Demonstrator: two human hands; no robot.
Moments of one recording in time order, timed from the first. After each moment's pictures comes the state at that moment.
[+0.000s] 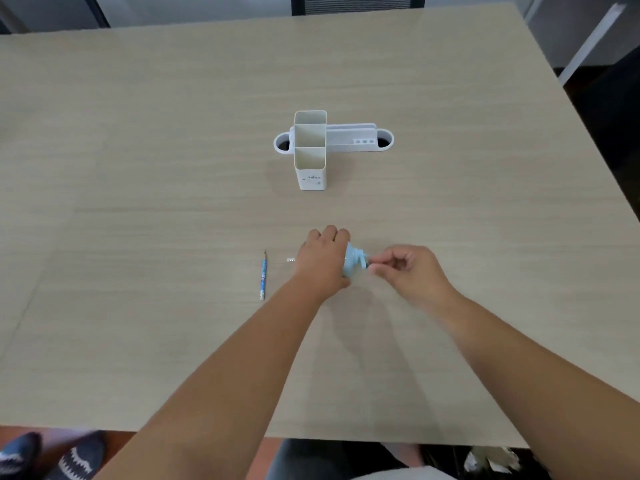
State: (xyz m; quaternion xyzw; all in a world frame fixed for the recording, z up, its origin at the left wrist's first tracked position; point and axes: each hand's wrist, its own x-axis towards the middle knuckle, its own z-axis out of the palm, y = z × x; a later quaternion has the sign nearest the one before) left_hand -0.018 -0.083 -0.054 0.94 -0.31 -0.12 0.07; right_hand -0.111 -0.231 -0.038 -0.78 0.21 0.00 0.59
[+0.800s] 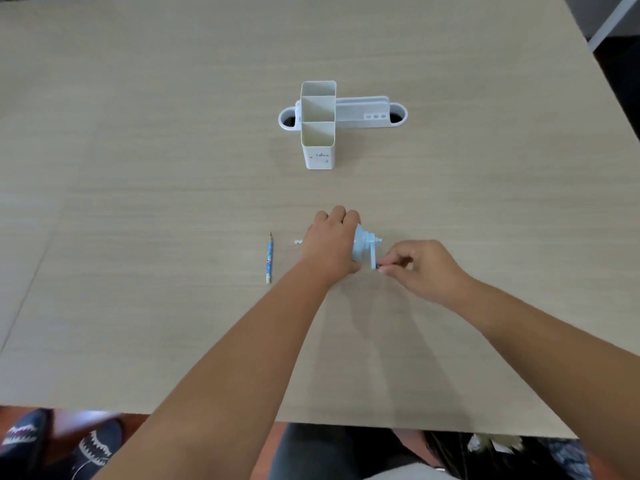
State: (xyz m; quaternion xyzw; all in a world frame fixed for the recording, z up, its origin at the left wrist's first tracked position) left_hand -0.017 -0.081 -0.055 0.94 -0.31 -0.13 0.10; right_hand -0.119 -0.236 -0.041 -0.90 0.09 0.09 0.42
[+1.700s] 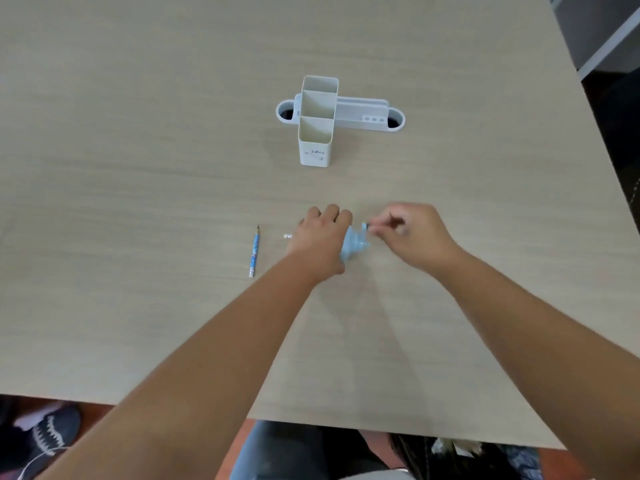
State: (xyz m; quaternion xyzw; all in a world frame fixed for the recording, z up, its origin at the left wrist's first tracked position) left_hand -0.018 -0.083 -0.051 0.94 -0.32 -0.13 0.07; right_hand -0.073 -0.248 -0.021 -0.92 0.10 0.00 0.38
